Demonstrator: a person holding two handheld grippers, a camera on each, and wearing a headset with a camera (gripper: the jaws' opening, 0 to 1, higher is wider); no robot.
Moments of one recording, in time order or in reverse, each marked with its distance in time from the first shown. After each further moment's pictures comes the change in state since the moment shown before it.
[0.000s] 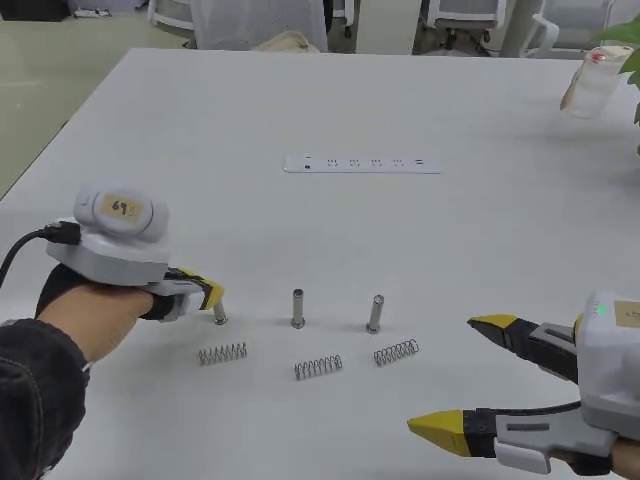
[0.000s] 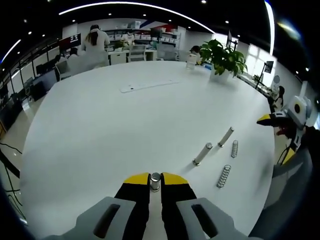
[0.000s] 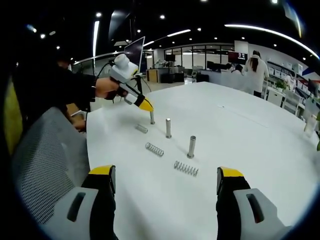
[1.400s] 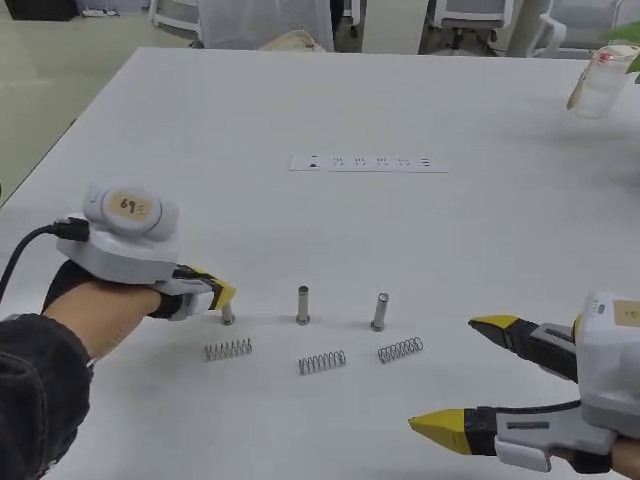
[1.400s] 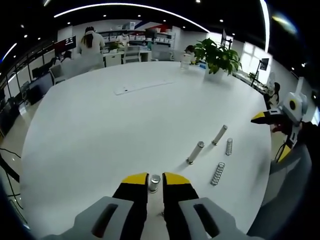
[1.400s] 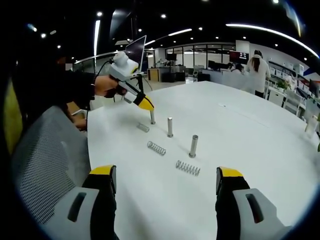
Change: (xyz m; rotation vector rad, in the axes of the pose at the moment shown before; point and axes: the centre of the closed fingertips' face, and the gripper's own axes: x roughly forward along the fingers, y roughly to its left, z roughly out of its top) left arm -0.004 -0.010 0.001 0.032 -0.005 -0.029; right arm 0.002 0.004 -0.001 -0.004 0.007 0.009
